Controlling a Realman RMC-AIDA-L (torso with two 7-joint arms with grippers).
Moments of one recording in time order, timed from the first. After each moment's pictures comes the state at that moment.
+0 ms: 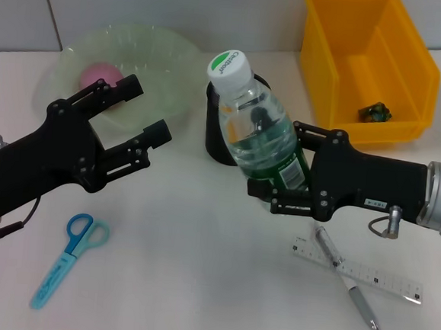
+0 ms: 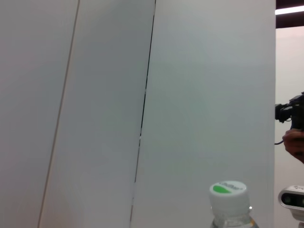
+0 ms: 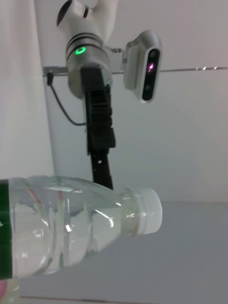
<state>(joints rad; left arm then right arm) -0.38 -2.07 1.17 0.48 1.12 1.66 -0.97 0.38 2.08 -1.08 -0.72 -1.52 -1.53 1.07</state>
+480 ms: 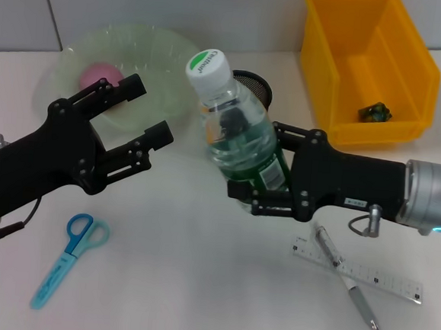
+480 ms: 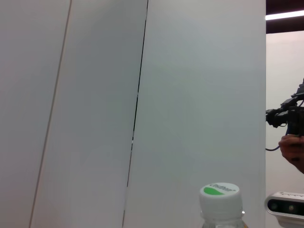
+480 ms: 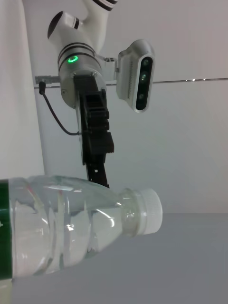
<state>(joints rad) -0.38 -2.06 1.17 0.48 1.12 1.68 -0.97 0.44 2.08 -1.08 -0.63 -1.51 -1.53 1.04</state>
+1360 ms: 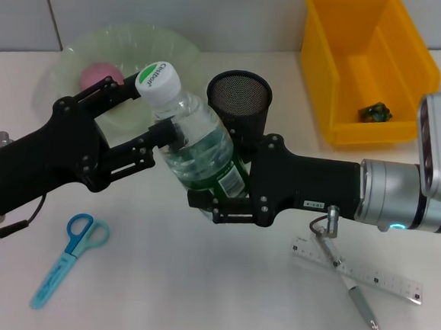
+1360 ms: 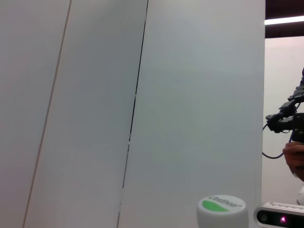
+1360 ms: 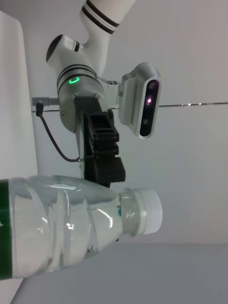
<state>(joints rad) -0.40 -2.06 1.17 0.47 1.12 1.69 -1.00 0.59 2.09 -1.08 -0.41 -1.51 -1.52 0.93</state>
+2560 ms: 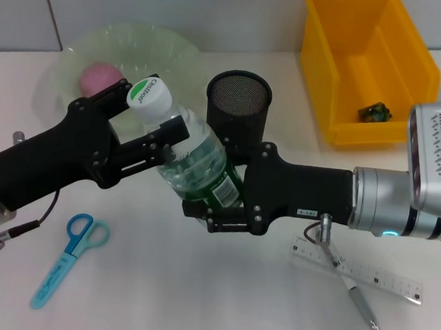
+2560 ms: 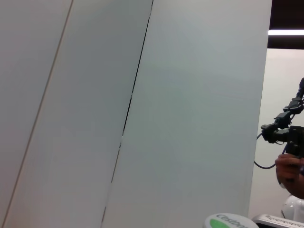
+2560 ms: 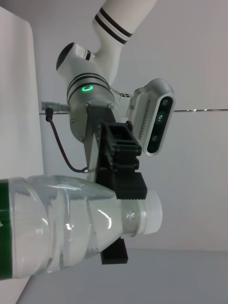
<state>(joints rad) -0.44 -2.06 1.17 0.43 1.13 1.69 -1.07 0.60 2.09 -1.10 -0.37 -1.50 -1.50 0.88</state>
